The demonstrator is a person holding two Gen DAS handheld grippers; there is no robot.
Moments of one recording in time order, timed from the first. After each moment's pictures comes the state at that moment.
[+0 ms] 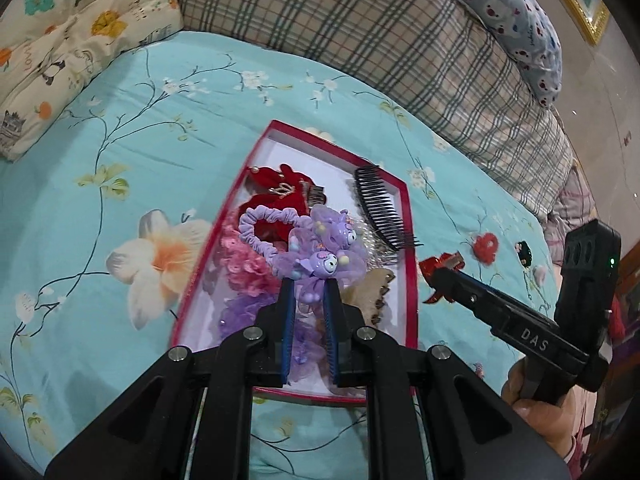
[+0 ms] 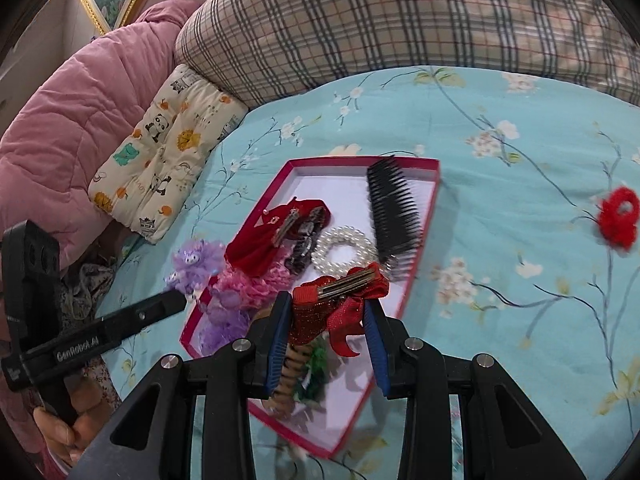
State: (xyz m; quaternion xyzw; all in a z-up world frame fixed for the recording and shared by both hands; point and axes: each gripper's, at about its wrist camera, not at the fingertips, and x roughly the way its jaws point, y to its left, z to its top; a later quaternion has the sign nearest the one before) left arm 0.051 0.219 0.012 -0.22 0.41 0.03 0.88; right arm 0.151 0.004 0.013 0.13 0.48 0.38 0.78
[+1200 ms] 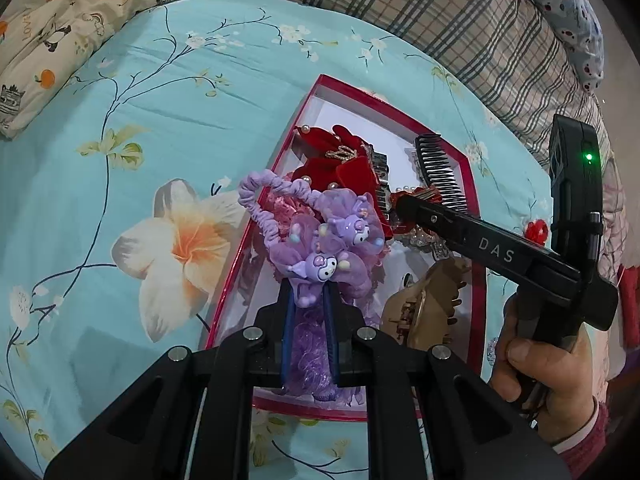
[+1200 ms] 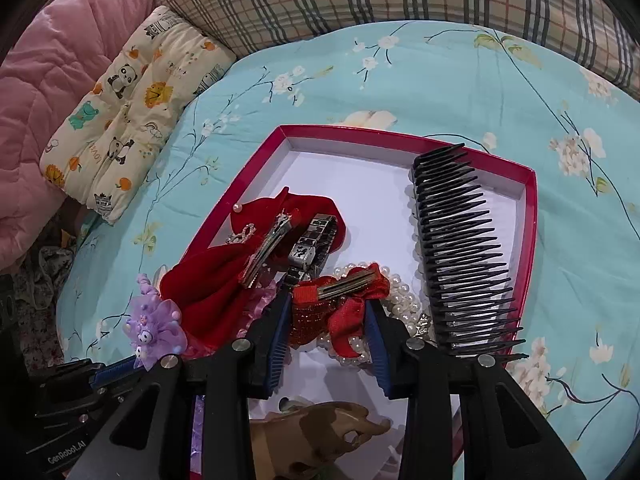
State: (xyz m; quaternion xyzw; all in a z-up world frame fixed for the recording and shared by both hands) left arm 0.075 0.238 -0.032 -0.20 0.47 0.07 0.85; right arm 0.205 0.098 -0.031 0.05 0.52 0.38 0.76
